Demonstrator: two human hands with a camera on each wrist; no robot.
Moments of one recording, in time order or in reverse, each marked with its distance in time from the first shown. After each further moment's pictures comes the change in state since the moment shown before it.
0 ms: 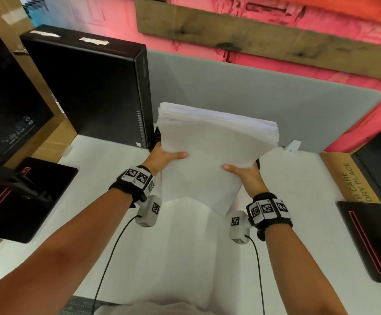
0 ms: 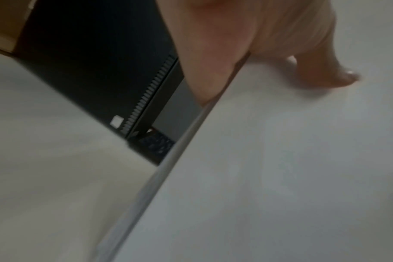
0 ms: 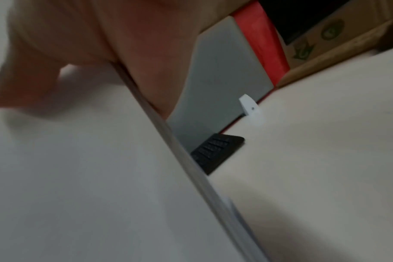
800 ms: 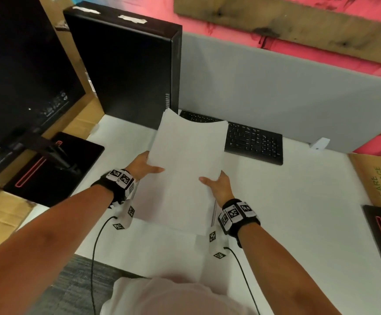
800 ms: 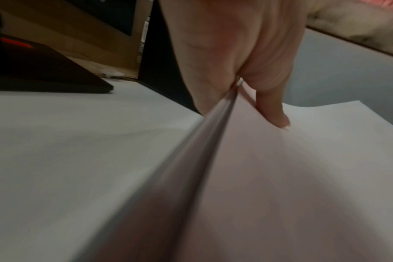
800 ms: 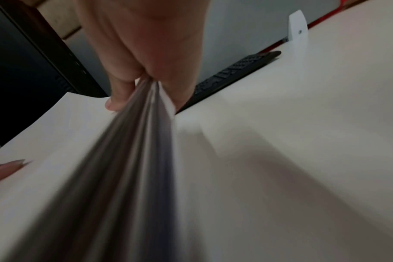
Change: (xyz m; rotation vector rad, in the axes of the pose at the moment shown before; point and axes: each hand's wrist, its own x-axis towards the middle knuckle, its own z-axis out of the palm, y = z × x) left_hand -0.045 -0.071 -0.109 0.292 0.064 -0.226; right_hand -0.010 0.093 0.106 -0.138 -0.025 0.215
